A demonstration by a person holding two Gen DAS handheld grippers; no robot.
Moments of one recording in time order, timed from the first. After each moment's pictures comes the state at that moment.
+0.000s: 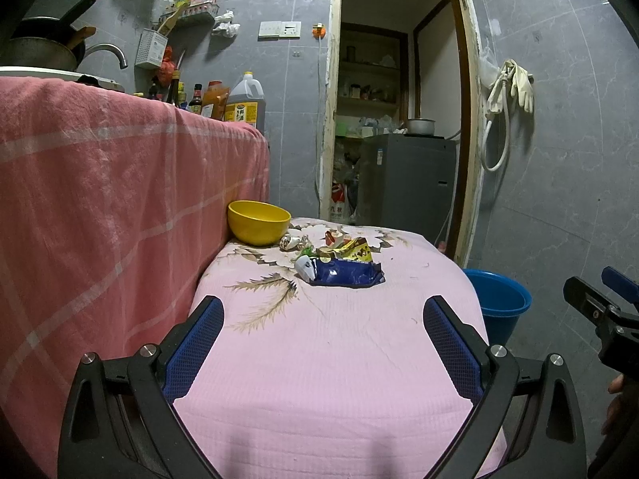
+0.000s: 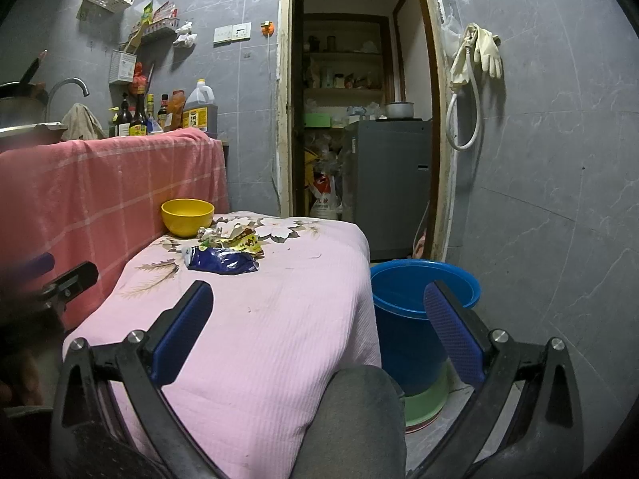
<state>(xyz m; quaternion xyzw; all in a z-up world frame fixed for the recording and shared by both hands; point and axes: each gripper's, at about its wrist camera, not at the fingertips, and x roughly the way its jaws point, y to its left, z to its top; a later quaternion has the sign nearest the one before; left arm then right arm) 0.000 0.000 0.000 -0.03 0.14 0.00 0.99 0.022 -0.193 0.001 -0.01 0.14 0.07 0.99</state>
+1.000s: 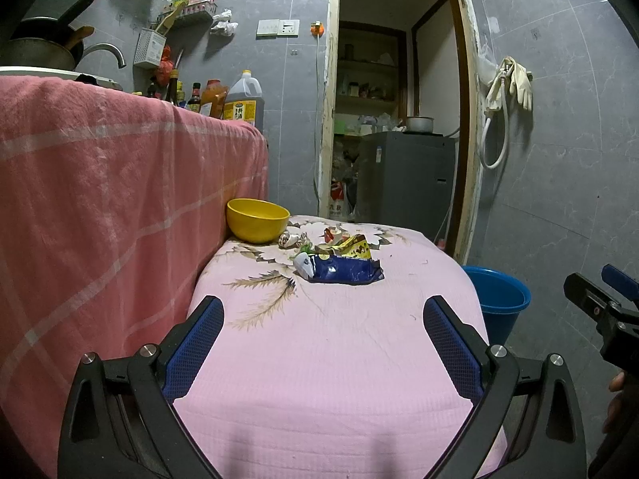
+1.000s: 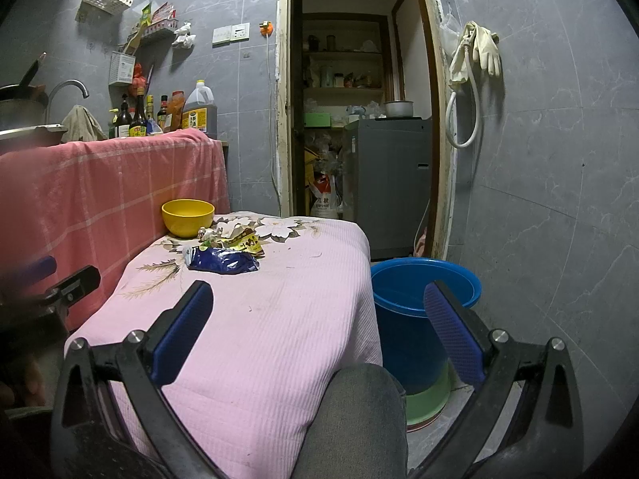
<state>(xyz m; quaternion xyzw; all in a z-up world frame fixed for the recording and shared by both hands) 0.000 -0.003 -0.005 -0.03 0.15 0.00 0.99 0.022 -0.193 -0.001 -0.01 0.14 0.07 0.99</state>
